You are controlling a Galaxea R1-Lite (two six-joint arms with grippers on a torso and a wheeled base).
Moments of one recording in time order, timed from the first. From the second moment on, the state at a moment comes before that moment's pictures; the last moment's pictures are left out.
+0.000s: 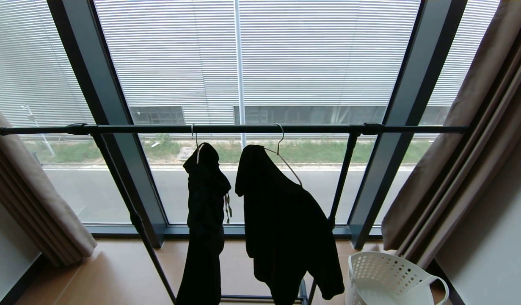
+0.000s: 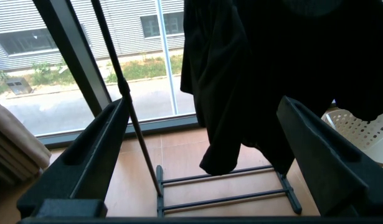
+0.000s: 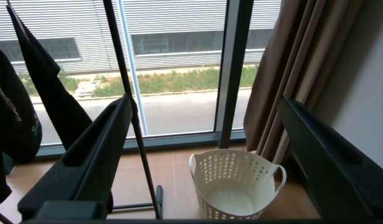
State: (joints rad) left arm -0.01 0.01 -0.02 0.08 -0.12 0.09; right arm 0.00 0.00 0.00 -0.01 -0.14 0.06
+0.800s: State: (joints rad) left arm -0.01 0.01 -0.02 0.08 -0.12 0.09; right arm 0.00 0.00 0.00 -0.01 -0.14 0.05
